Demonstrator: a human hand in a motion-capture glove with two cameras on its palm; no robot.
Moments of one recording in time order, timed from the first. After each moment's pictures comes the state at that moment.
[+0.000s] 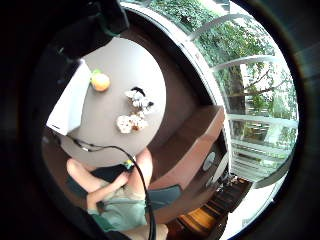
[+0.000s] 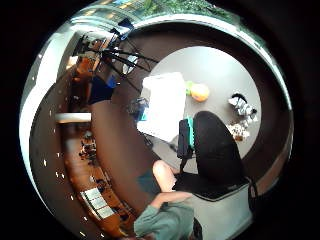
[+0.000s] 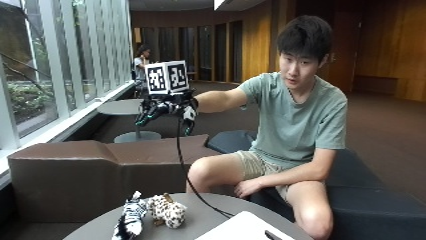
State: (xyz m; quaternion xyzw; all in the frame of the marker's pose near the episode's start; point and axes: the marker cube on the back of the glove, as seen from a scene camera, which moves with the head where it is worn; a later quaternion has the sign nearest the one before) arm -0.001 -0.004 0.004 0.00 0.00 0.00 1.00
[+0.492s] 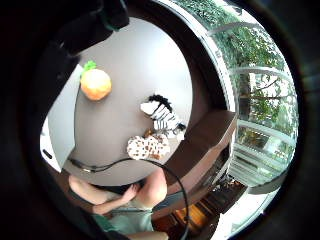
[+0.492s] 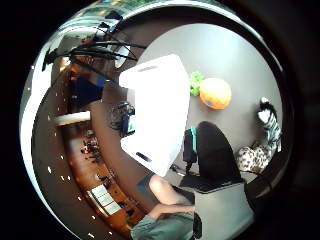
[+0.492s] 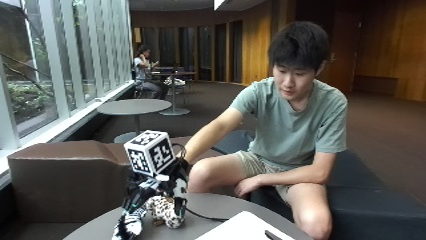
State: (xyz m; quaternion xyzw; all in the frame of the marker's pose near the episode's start) arm -0.017 -0.096 0.171 -0.09 0.01 -0.01 1.00
